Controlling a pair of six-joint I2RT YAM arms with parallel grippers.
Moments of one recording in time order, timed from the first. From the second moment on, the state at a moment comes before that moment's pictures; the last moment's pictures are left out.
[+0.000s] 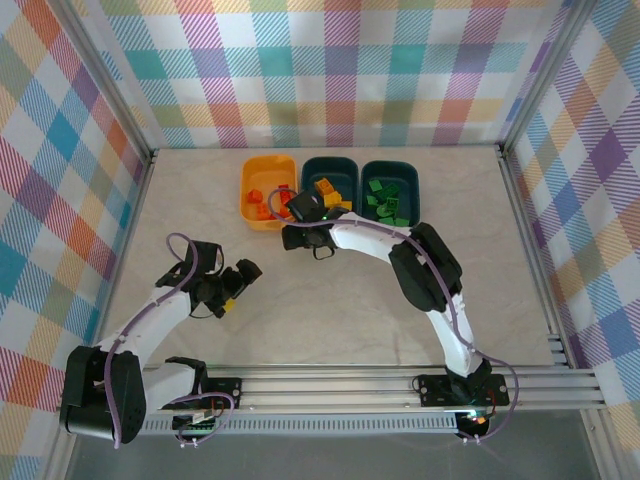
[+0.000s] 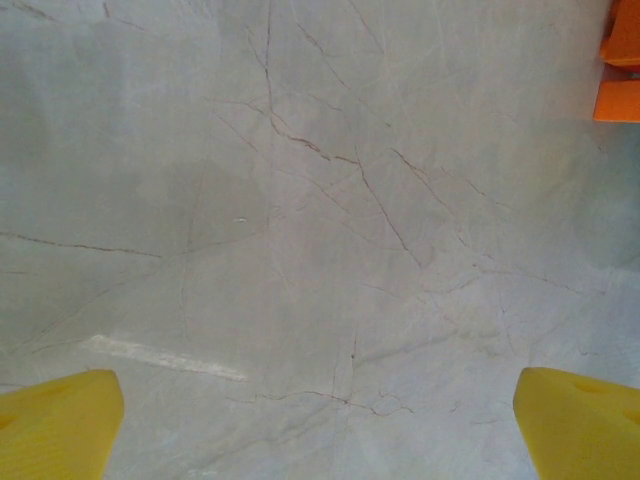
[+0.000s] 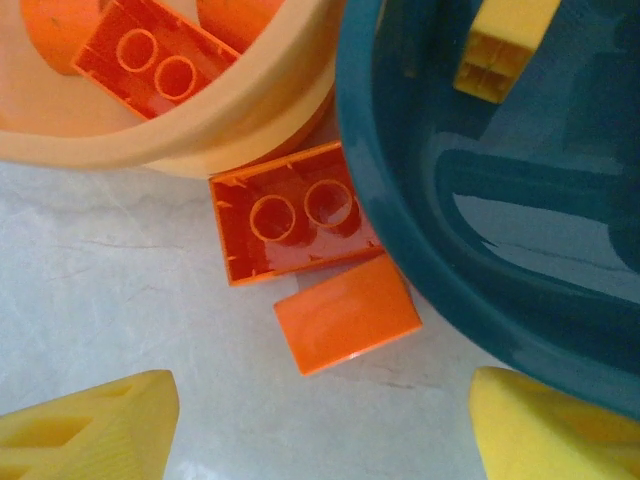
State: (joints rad) left arm -0.15 1.12 0.55 -0.50 0.31 -0.89; right arm 0.80 2.19 1.67 -0.47 0.12 0.52
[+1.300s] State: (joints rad) left arm -0.15 1.12 0.56 -0.51 0.25 -0.90; right arm 0.84 2.09 1.67 -0.40 0.10 0.50
